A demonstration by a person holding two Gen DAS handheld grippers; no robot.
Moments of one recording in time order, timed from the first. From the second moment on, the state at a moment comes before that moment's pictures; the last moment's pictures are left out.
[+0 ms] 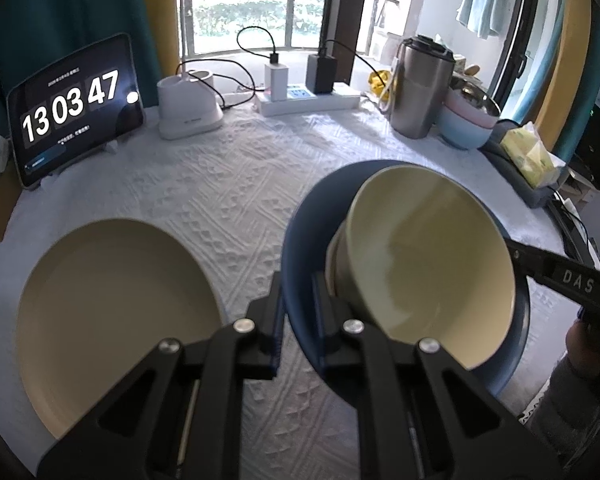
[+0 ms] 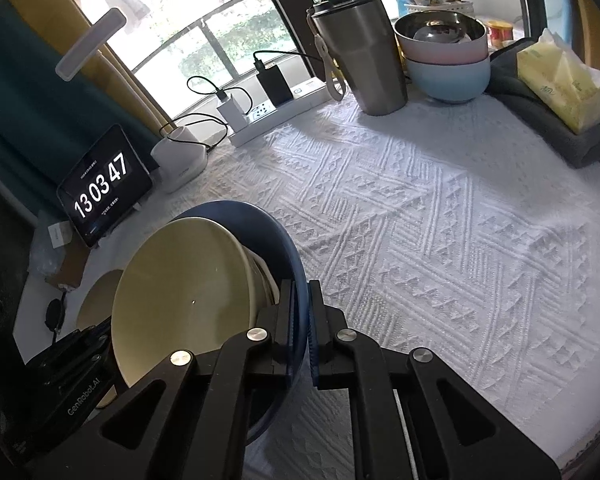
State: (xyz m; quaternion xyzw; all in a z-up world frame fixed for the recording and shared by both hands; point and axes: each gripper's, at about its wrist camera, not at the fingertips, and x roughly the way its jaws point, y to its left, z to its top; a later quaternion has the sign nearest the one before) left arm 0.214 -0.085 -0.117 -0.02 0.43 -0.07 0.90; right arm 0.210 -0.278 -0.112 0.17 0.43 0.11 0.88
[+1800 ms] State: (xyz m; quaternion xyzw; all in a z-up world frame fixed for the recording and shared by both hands) left arm 0.167 -0.016 -0.070 -0.06 0.38 -0.06 0.92; right arm 0.183 -0.217 -0.056 0.11 0.40 0.13 0.90
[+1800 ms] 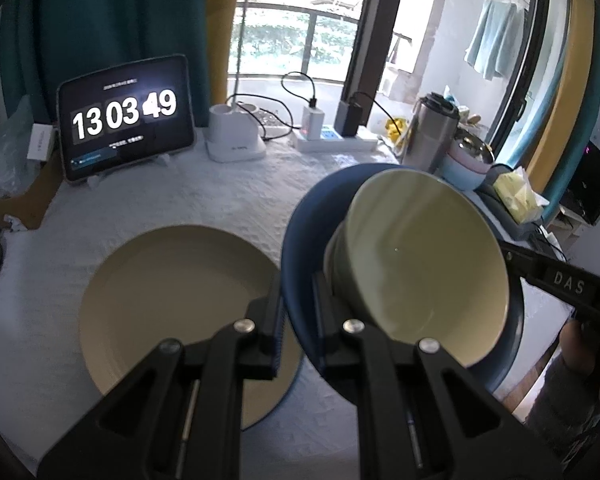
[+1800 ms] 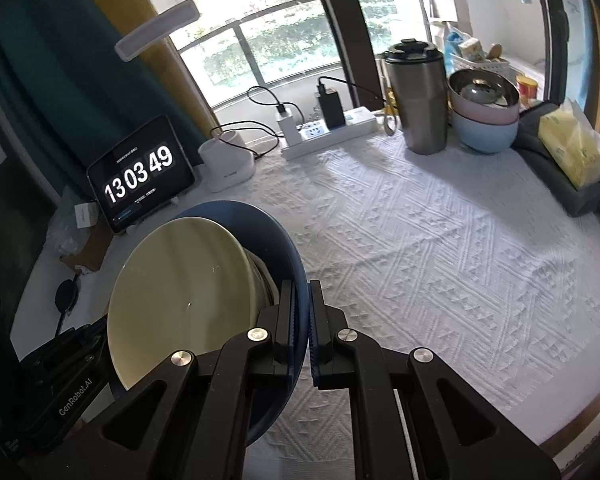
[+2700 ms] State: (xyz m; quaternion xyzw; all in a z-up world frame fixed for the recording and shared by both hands) left arm 0.162 0.083 -0.076 -0.11 0.38 0.00 0.92; right arm 0.209 -0.112 -0.048 0.06 0.41 0.19 0.89
